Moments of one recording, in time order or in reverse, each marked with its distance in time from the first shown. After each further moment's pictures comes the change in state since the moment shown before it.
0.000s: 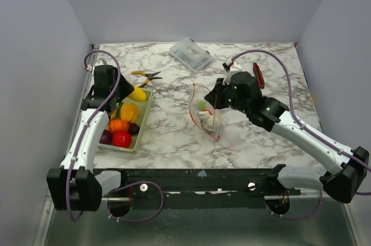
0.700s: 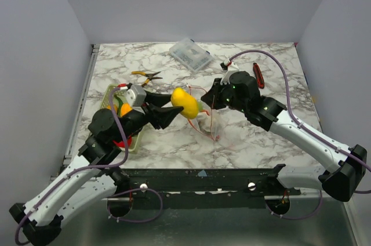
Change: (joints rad) left arm -0.618 -0.590 -0.264 0.573 0.381 0.359; right arm 0.000 0.018 -0.005 0.040 -0.066 0.035
